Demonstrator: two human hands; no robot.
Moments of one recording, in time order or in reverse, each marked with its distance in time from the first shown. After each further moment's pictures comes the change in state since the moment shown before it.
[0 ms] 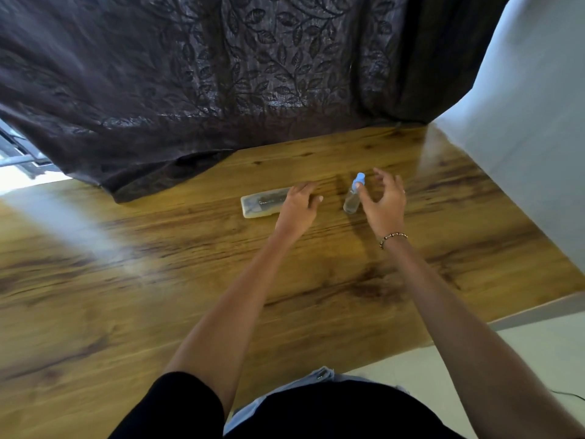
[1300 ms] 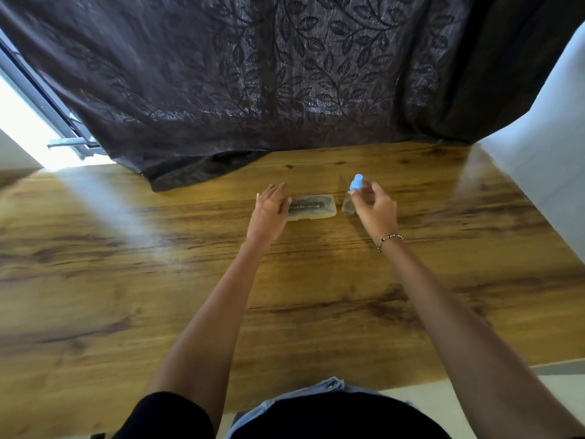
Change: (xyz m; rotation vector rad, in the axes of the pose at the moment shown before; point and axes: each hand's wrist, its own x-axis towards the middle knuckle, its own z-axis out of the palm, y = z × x) left_hand -0.022 -0.069 -0.062 0.058 0.203 -0.142; right_hand 0.009 -0.031 0.054 0.094 -0.271 0.027
